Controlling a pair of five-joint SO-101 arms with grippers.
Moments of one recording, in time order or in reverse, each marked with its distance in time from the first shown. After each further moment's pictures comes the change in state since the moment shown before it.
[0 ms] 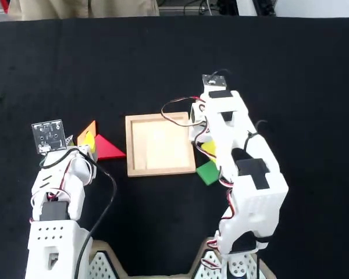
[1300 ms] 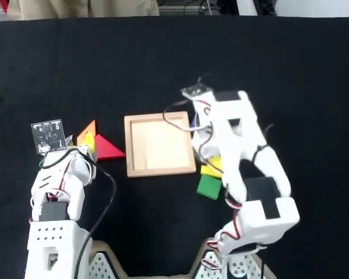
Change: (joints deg) left arm 0.0 0.0 0.0 0.0 0.0; right arm -0.1 -14.6 9.4 11.0 29.9
